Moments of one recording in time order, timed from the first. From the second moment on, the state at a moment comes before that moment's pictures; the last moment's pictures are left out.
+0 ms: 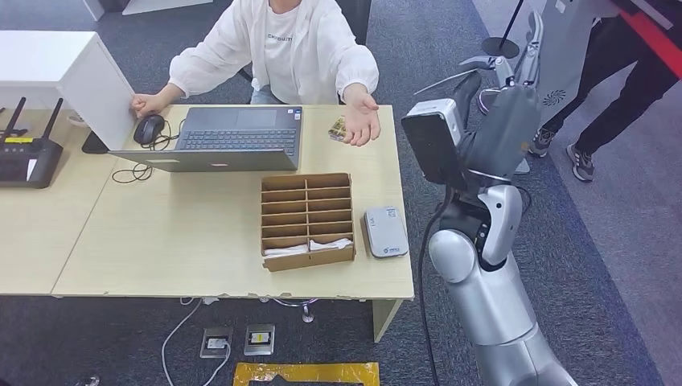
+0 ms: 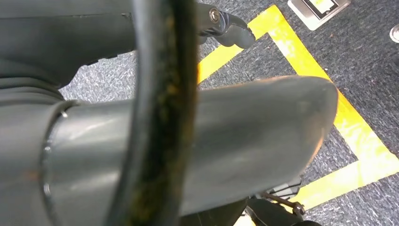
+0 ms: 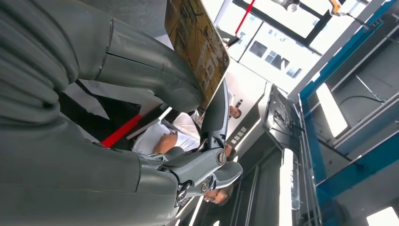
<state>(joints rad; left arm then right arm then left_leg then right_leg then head) -0.16 -0.02 -1.27 -0.28 0.50 0.61 0.00 -0.61 0.08 0.38 -1.19 1.03 -0.70 0.01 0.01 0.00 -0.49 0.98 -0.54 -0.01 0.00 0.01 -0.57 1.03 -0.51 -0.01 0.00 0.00</state>
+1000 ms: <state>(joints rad) -0.17 -0.02 -1.27 -0.28 0.48 0.60 0.01 -0.79 0.20 0.47 -0.70 0.83 -0.68 -0.04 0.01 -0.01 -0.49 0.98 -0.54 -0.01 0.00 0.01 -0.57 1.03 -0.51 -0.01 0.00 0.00</state>
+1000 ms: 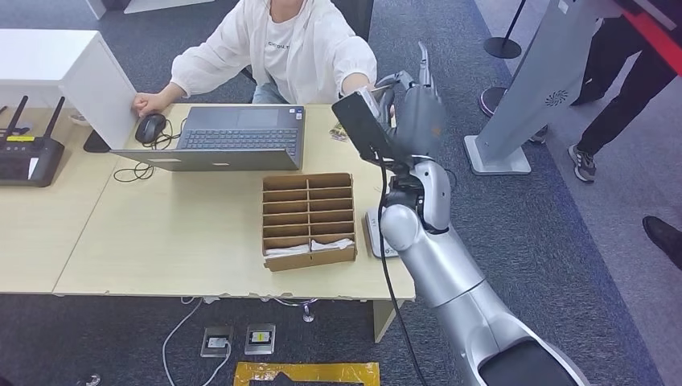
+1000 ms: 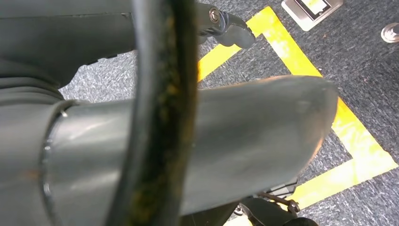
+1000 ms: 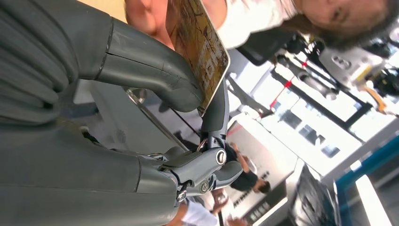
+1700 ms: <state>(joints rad) -0.17 -0.02 -1.27 -0.28 0.48 0.60 0.01 -0.80 0.23 0.56 -0.51 0.75 -0.65 -0.05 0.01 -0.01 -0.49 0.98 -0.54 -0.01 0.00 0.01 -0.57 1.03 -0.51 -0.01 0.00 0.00</state>
